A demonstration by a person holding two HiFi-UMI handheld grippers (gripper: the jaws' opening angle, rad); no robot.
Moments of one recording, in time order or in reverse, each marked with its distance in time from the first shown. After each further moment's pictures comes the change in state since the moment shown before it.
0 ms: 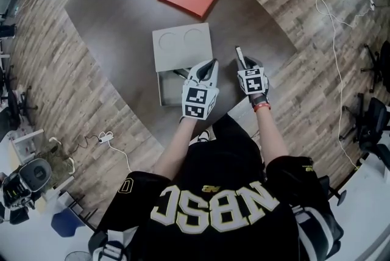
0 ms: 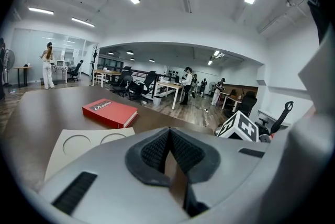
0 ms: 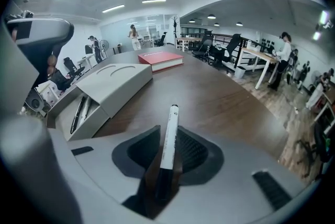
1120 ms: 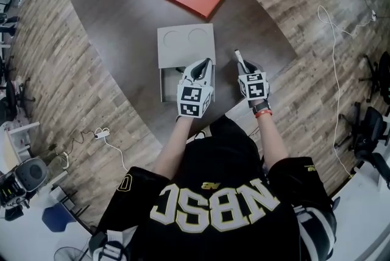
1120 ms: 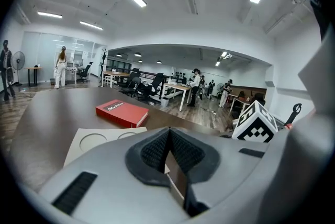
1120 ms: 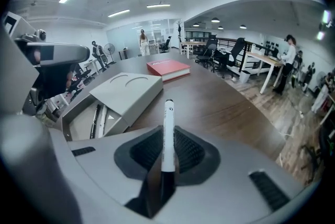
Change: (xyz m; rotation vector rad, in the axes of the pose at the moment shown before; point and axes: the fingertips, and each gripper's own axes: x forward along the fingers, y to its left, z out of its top) left arm -0.019 0.027 0.003 -0.024 -0.012 0.085; right arm -0.032 0.020 0.021 -0.019 -0.034 0.047
